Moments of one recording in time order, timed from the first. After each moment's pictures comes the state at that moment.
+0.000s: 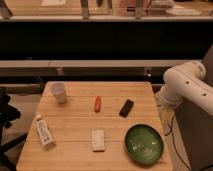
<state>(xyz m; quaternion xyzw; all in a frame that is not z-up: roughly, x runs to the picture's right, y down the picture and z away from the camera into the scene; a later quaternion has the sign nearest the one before) 0.285 0.105 0.684 -0.28 0.02 0.02 0.96</state>
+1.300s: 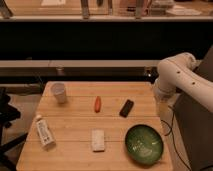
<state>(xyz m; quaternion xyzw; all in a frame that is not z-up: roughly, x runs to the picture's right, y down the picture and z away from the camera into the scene) 0.269 0.070 0.713 -0.28 0.00 0.00 0.96</state>
